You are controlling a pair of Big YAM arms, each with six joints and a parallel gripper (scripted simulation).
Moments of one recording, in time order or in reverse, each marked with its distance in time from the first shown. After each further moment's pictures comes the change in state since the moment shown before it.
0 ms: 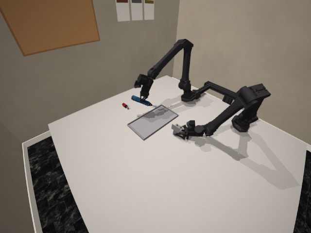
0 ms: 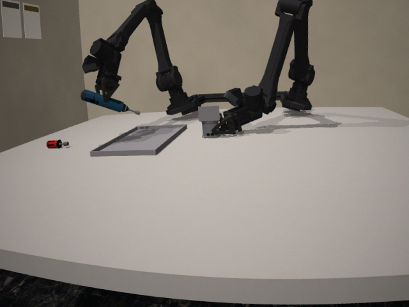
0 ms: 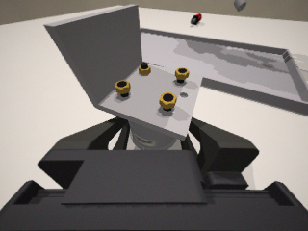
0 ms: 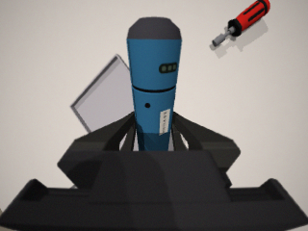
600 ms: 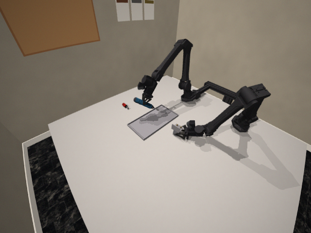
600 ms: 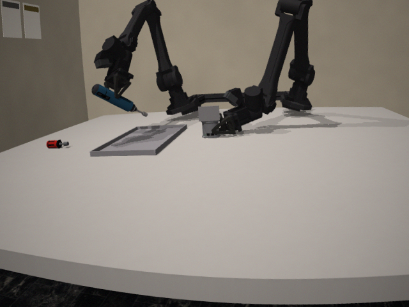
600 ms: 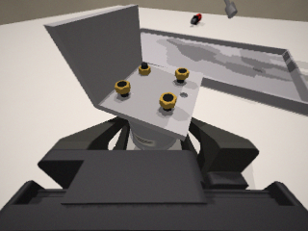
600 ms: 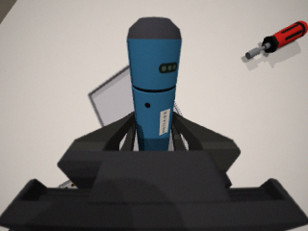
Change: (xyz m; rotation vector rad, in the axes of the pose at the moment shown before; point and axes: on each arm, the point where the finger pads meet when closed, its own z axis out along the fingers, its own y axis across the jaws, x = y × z) left arm 0.000 0.000 0.000 0.000 0.000 0.000; right arm 0.019 0.048 -0.004 -0.096 -0.079 -0.140
